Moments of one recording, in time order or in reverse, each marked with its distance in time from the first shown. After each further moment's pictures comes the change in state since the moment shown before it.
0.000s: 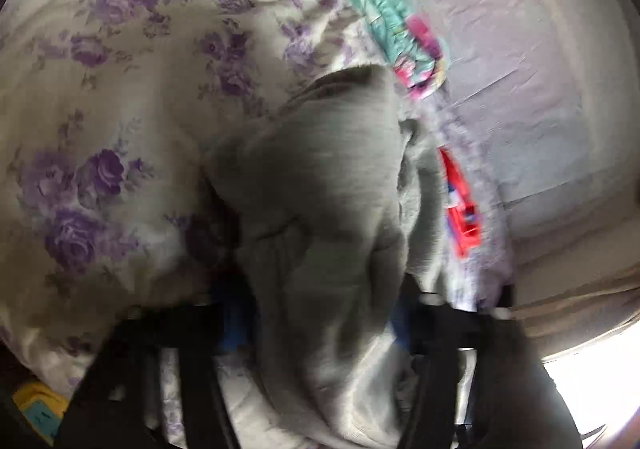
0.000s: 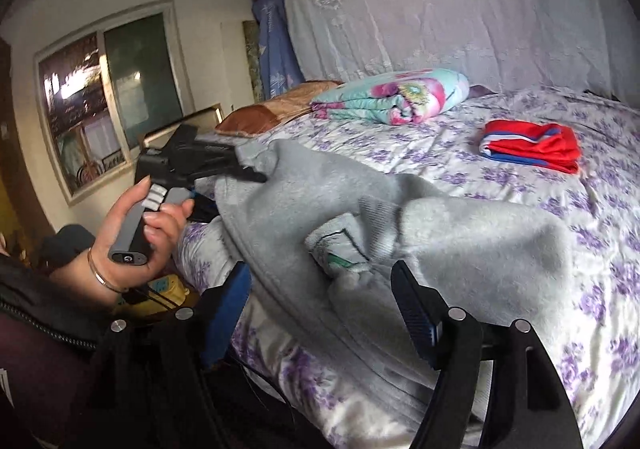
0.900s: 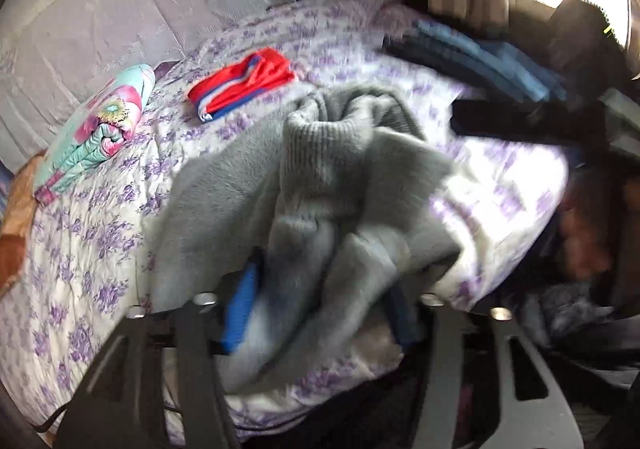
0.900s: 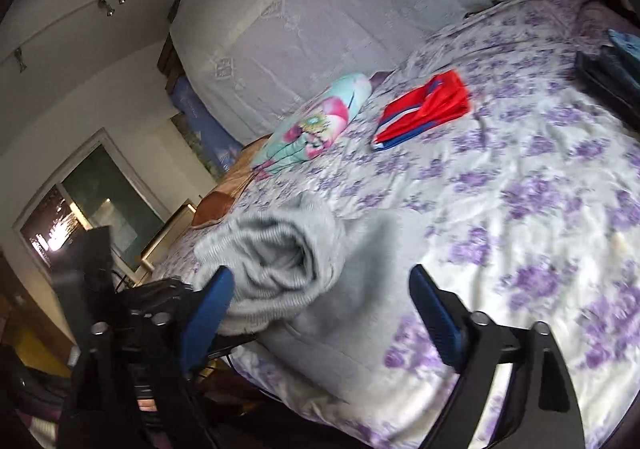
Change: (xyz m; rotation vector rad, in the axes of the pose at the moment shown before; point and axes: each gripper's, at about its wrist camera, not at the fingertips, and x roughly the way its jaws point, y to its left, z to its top) left arm 0.029 -0.237 -0.273 1.370 0.126 0.174; right arm -0.090 -0.141 -0.003 0.495 -0.107 0.031
